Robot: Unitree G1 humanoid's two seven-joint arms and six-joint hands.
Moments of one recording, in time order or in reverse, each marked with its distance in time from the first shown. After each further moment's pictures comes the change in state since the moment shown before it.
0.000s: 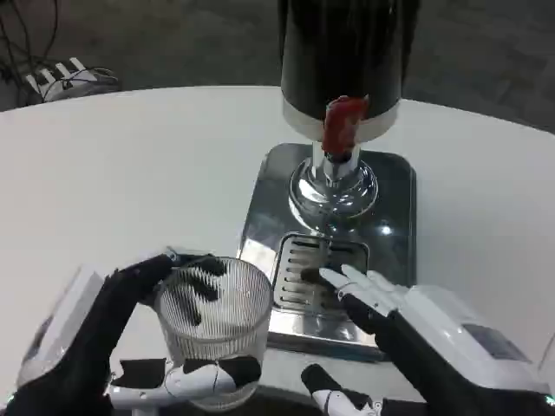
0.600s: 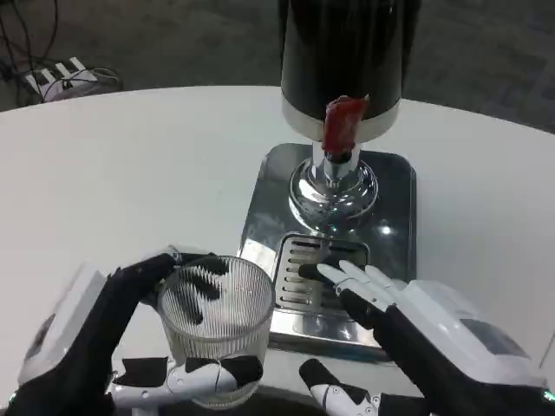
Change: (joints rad) left arm -0.008 0.002 -0.003 0.003 0.009 0.000 0.000; right arm -0.018 0.002 0.001 0.005 0.002 0.003 0.000
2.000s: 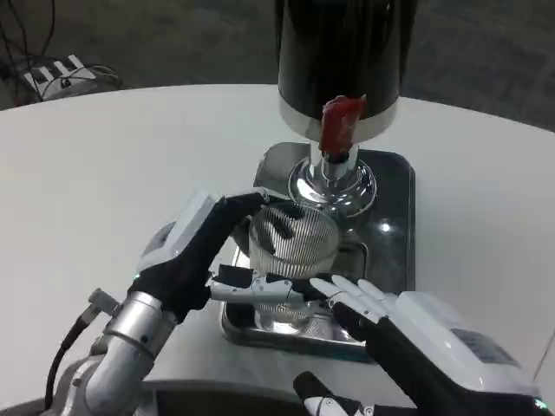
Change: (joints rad) left arm -0.708 -0.017 -0.202 0.929 0.140 -0.280 0.116; right arm 0.010 0.017 0.030 -0.009 -0.037 0.024 0.044
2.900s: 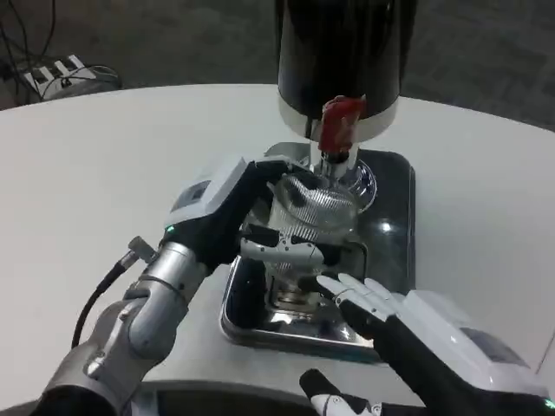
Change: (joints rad) left arm -0.279 -0.014 -0.122 0.310 0.100 0.034 0.145; right arm 0.010 0.005 -0.028 -0.016 0.025 0.000 0.010
